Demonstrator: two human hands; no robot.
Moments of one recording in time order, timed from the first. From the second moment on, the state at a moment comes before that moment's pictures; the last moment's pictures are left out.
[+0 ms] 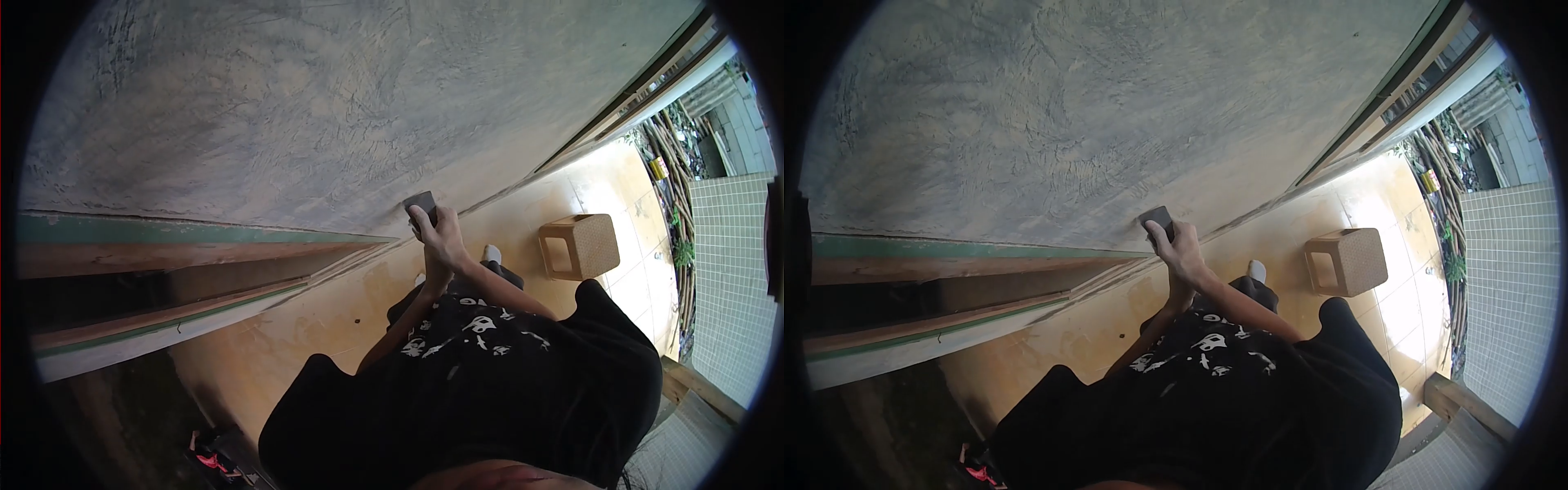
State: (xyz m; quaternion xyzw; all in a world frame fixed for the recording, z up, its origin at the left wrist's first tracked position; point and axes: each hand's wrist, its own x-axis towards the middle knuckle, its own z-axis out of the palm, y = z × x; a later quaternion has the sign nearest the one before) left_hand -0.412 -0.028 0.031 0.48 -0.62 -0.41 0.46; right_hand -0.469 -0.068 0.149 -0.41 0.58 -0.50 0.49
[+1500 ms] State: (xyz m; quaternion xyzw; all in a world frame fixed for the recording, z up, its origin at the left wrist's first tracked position) left_hand -0.408 -0.024 -0.047 0.52 -0.61 -0.42 0.42; right_hand -0.481 -0.073 0.146 -0.44 0.57 -0.52 0.46
